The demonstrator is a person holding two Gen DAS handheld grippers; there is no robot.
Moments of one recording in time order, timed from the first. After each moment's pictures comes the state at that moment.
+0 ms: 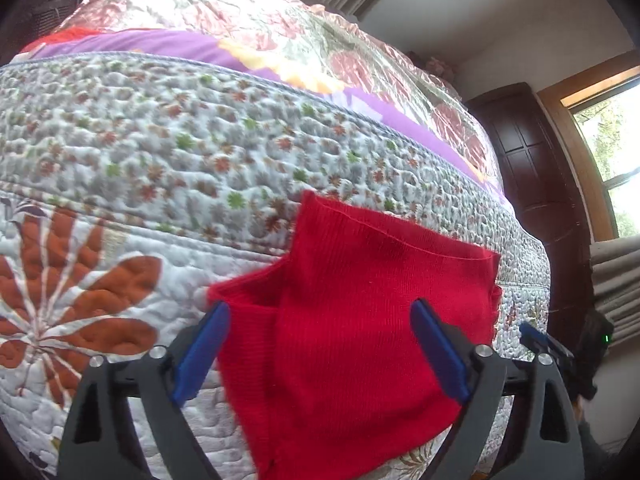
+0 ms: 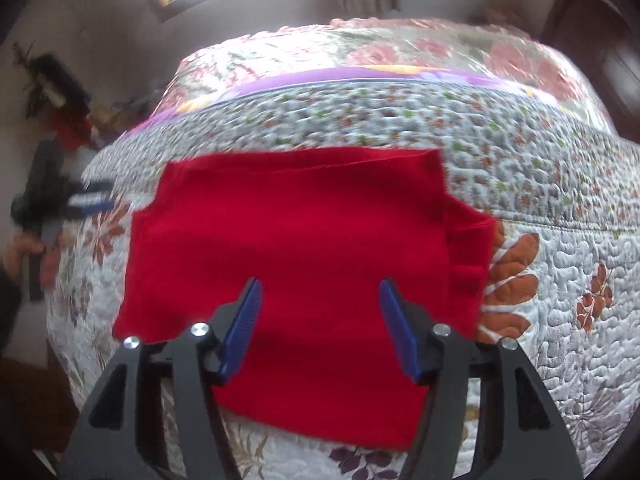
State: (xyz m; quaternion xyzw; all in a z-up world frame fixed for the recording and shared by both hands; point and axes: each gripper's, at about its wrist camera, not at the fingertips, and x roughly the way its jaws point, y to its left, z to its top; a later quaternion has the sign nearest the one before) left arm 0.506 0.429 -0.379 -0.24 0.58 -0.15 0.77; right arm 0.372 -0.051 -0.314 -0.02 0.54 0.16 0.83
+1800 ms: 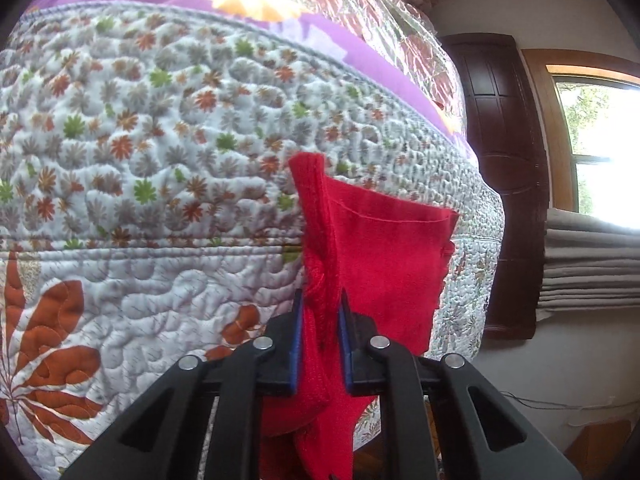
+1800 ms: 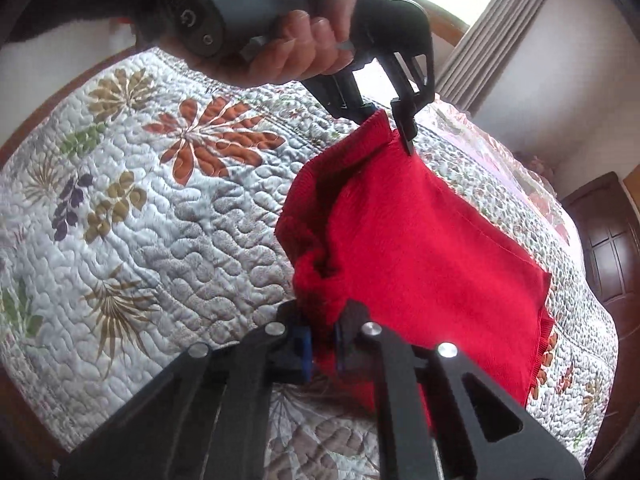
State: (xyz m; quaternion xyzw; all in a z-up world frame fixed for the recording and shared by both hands) left arm 0.570 0.348 -0.387 -0.27 0.66 -0.28 0.64; right arm 0.290 0.243 -0.327 -0.25 0.43 0.17 0.85
